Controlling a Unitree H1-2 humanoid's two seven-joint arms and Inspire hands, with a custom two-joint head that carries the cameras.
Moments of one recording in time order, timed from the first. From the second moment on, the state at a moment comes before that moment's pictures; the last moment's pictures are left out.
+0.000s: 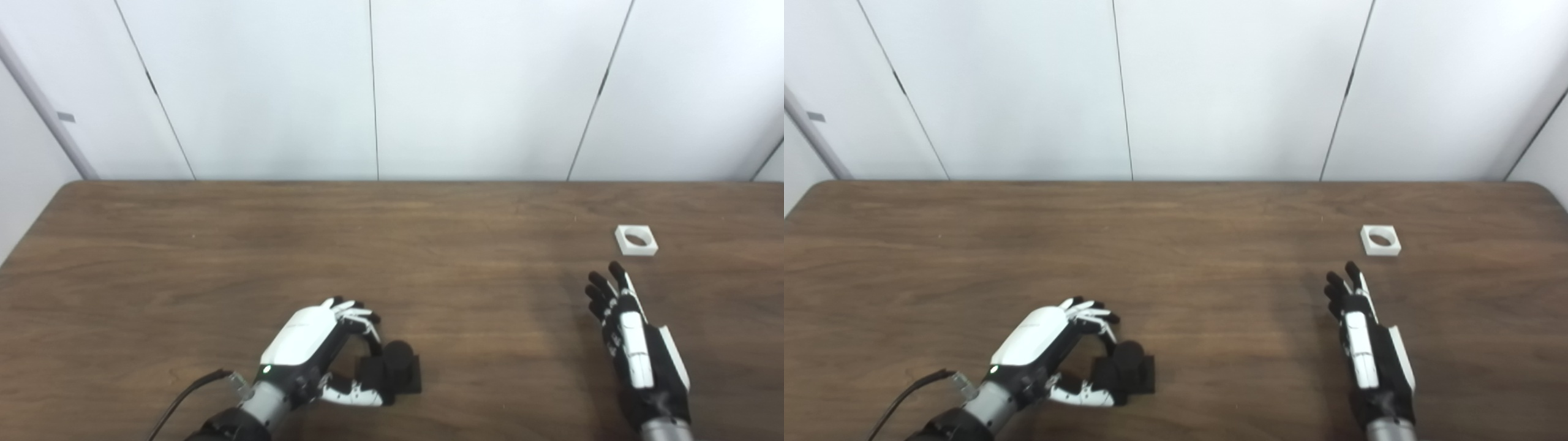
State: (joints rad) left arm -0.01 0.30 -0.37 -0.36 0.72 0.17 -0.29; right arm 0.18 -0.09 -0.07 -0.32 0.06 0.11 0.00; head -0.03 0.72
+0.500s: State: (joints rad) left arm 0.02 0.27 -0.39 -0.34 0.76 0.14 -0.24; right arm 0.17 -0.09 -0.09 -0.38 -0.01 0.19 0.01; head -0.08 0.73
